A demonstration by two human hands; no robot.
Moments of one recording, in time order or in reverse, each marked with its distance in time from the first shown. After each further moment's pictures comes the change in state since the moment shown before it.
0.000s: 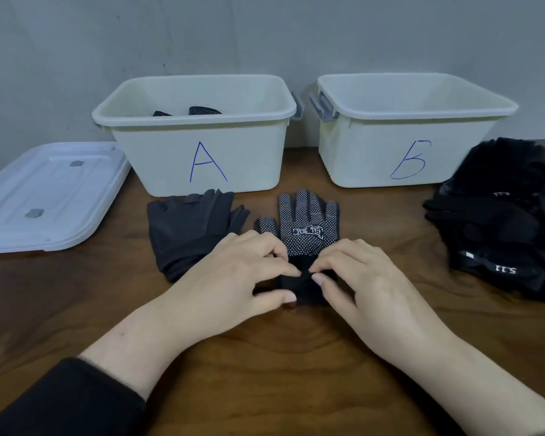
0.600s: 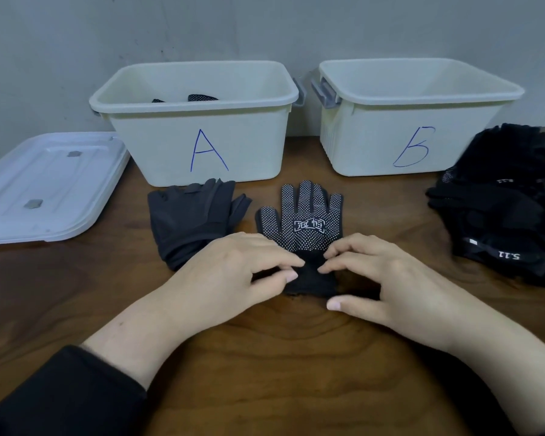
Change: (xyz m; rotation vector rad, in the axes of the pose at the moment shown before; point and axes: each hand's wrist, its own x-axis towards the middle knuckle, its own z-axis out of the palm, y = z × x) left_hand -0.008 0.004 -0.003 -0.157 0.088 0.027; right_hand -0.007 0.018 -0.022 0.118 -0.304 0.040
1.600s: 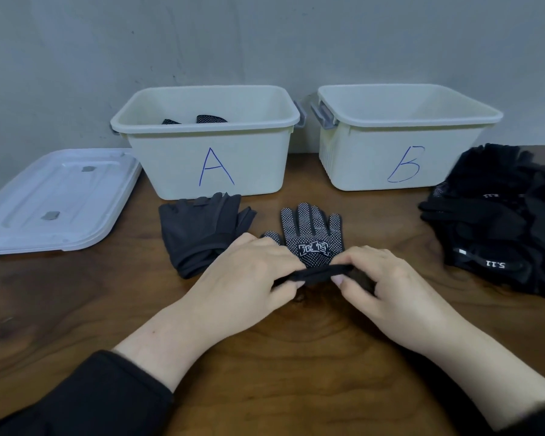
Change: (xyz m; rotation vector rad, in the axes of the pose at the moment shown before) left_hand 0.007 0.011 0.006 0.225 -0.036 -0.026; right_hand 0.001 -0.010 0.010 0.085 0.251 0.019
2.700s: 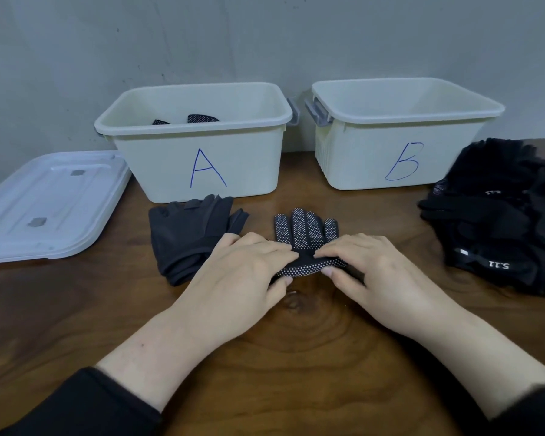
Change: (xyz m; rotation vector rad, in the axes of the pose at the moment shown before) left_hand 0.005 -0.003 0.010 0.148 0.043 -0.117; right_hand 0.019 0.022 0.003 -0.178 -0.016 -0.090
